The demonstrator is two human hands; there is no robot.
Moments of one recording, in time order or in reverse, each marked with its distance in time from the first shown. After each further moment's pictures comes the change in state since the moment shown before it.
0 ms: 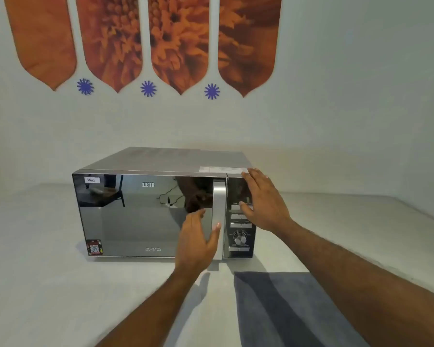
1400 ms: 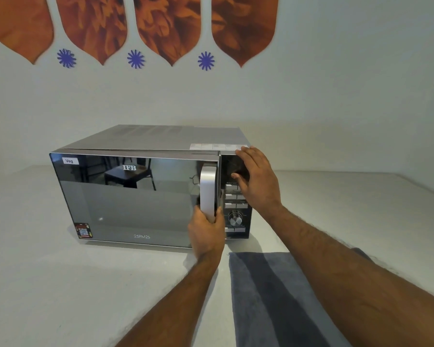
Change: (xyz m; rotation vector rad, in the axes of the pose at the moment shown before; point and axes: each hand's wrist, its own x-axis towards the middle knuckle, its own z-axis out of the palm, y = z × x) left_hand -0.015 0.029 0.054 -0.298 0.215 -0.380; right_hand 0.004 0.004 0.025 0.227 0.228 0.065
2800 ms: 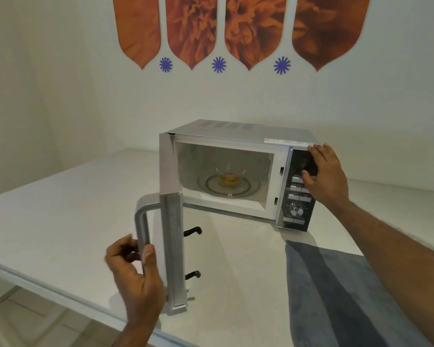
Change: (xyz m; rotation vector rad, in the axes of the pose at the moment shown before) left_hand -0.092 -0.046 -0.283 -0.113 0.537 0.434; right_hand -0.004 -0.004 -0.006 0.010 -0.022 -0.035
